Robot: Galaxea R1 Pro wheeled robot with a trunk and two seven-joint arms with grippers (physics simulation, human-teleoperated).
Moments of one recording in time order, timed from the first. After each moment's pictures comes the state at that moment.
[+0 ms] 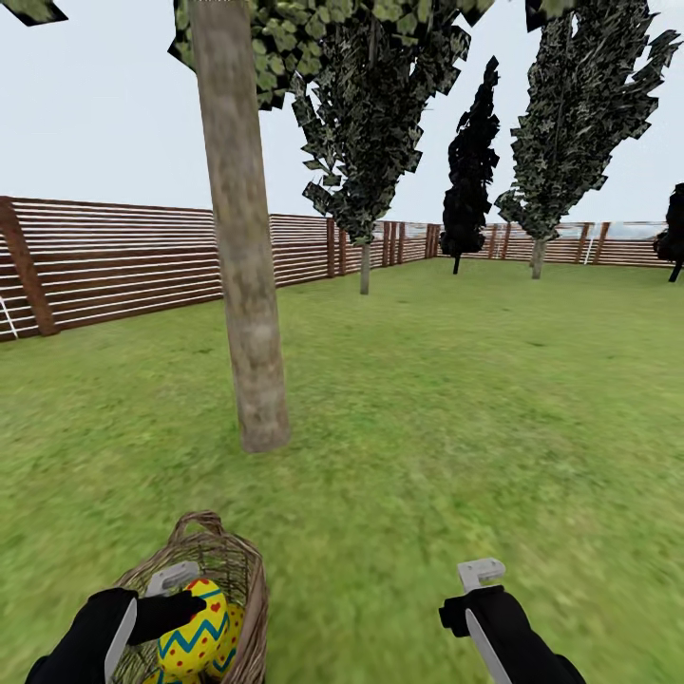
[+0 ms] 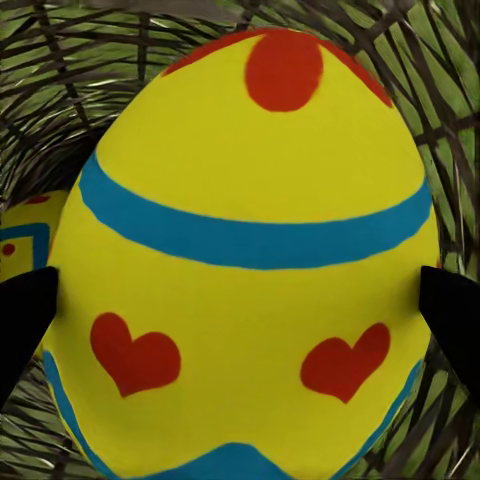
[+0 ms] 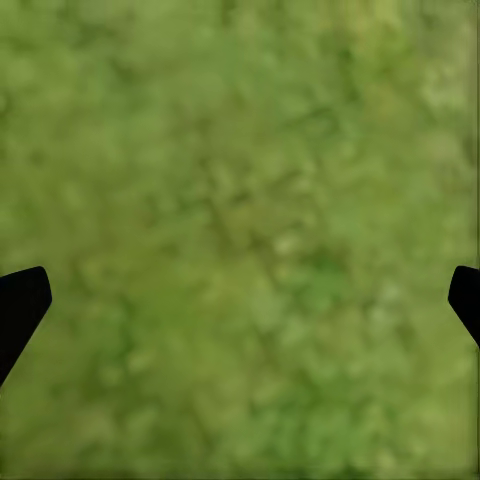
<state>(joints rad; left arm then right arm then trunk) -0.43 0.11 0.40 -0.68 -0.12 0.67 -0.34 -0.26 -0.05 0.21 -1.12 -0.11 0.85 -0.25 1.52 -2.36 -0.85</state>
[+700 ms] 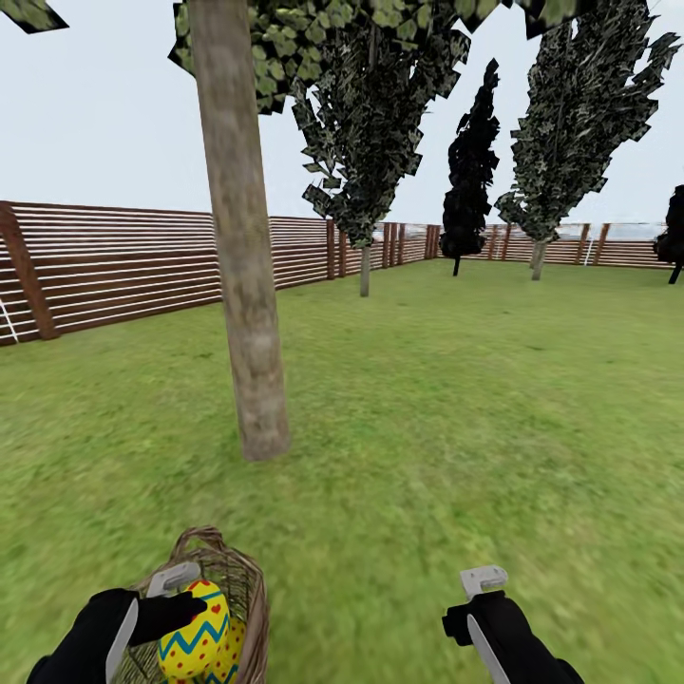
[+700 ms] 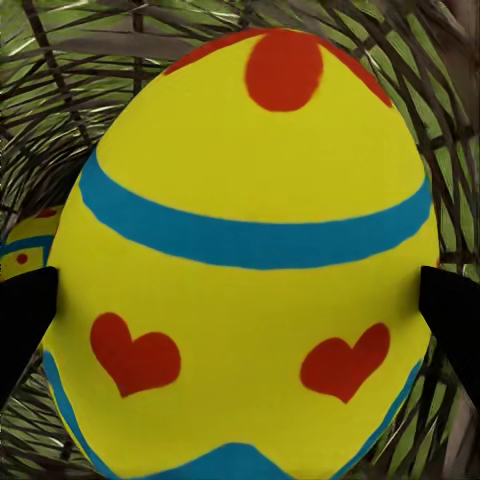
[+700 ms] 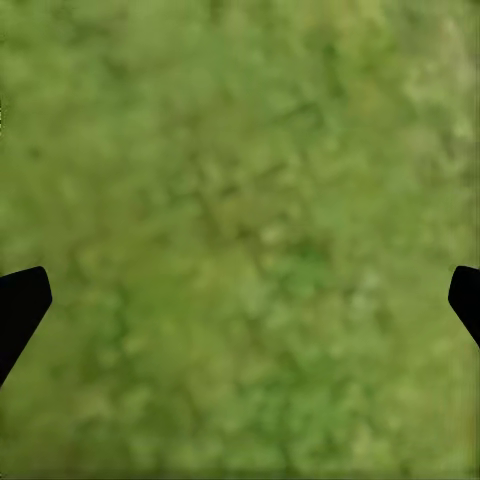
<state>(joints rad) -0.43 0.11 0.40 -0.68 -0.13 0.67 -0.34 -0.26 -0.05 0.20 -1.08 -0.11 0.85 -0.25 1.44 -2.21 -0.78</state>
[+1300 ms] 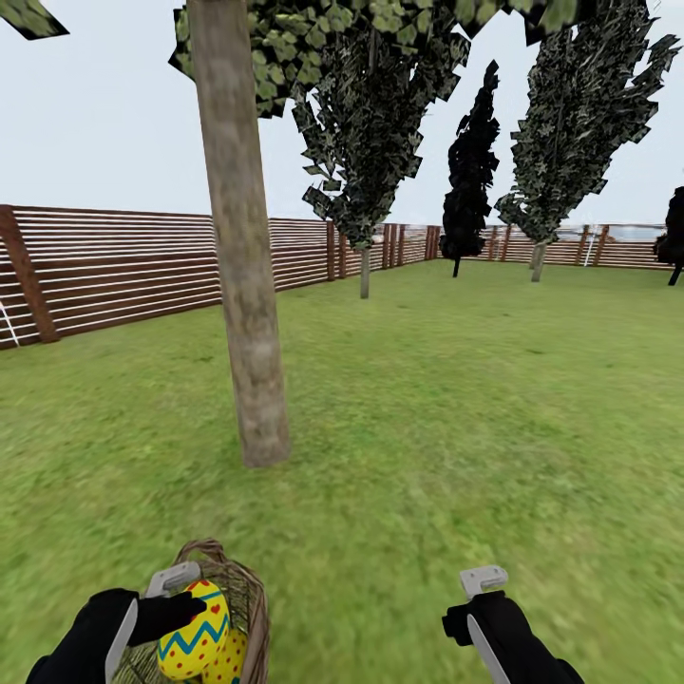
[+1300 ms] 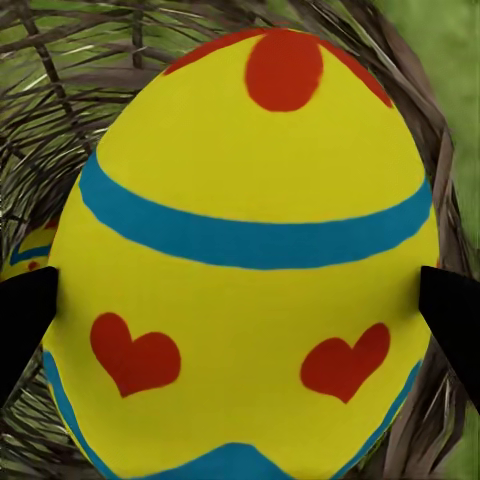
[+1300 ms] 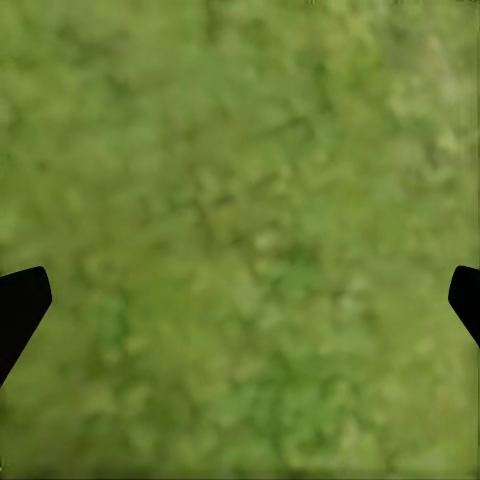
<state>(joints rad) -0.43 0.11 0.40 -0.68 -0.13 0.67 -0.34 -0.26 -0.05 0.20 -1.08 -0.11 0.85 -0.25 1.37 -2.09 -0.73</state>
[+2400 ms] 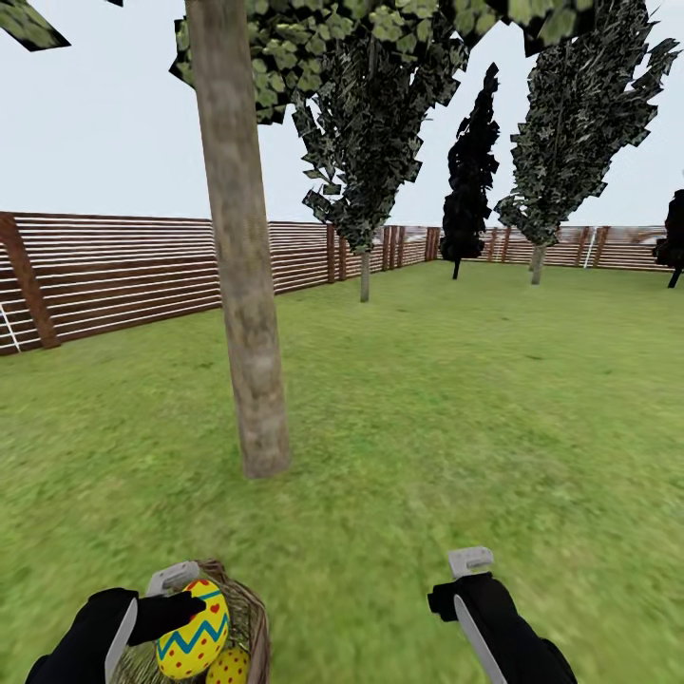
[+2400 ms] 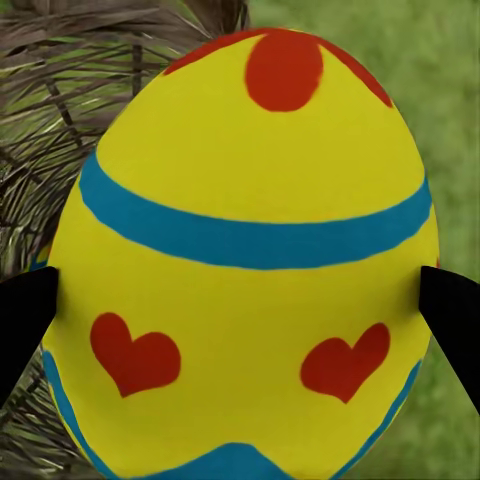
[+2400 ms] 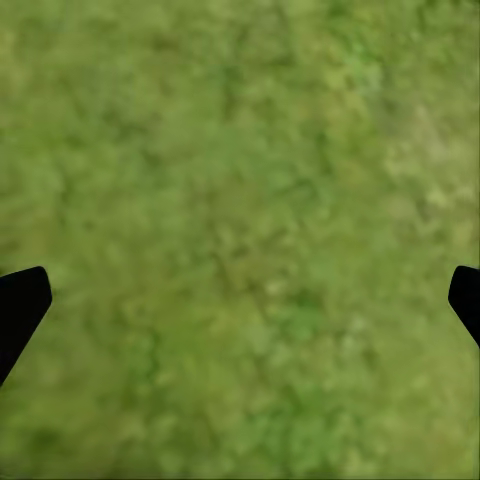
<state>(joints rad) -0.43 0.11 0.40 -0.68 -0.13 0.67 -0.33 -0.30 -0.02 0.21 -1.10 -0.11 0.85 -0.25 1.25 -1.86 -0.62</state>
